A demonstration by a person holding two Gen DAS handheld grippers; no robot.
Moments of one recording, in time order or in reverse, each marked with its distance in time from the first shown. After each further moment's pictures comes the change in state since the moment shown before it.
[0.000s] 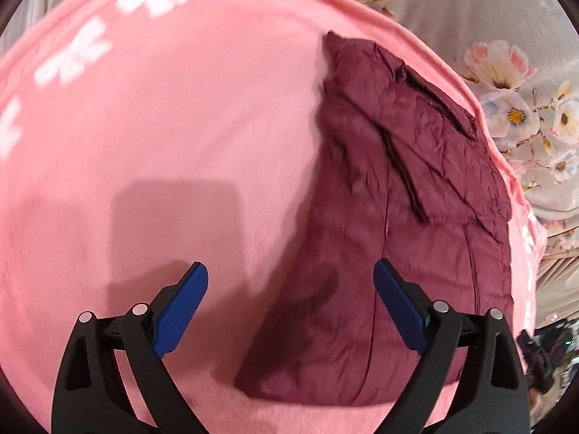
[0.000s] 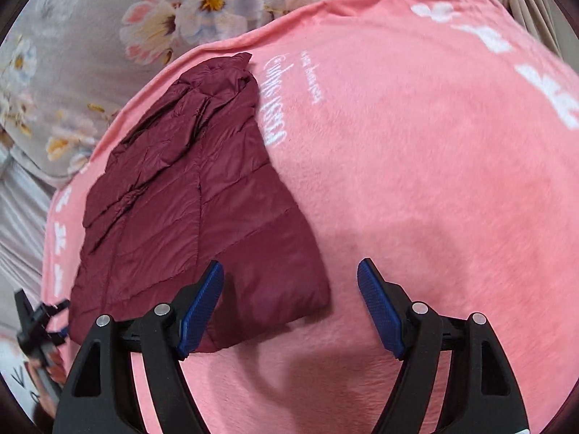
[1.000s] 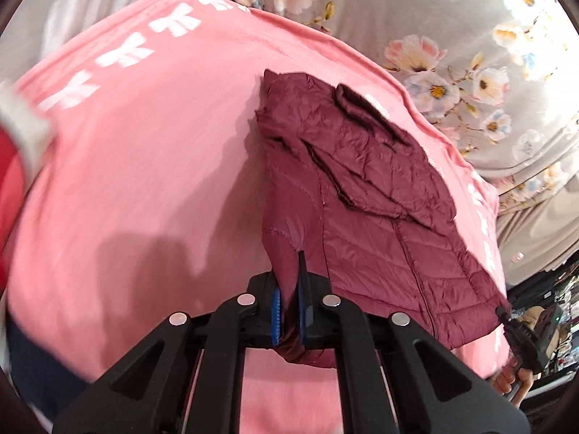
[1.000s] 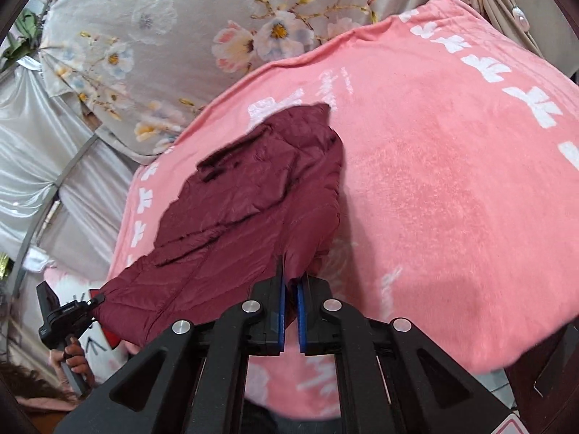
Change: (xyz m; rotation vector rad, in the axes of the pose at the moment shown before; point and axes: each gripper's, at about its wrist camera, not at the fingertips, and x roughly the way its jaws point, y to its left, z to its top) left arm -0.172 0.030 -0.156 0.087 -0.100 -0.134; right arm -0.253 0.007 -0.143 -0.059 -0.079 0.208
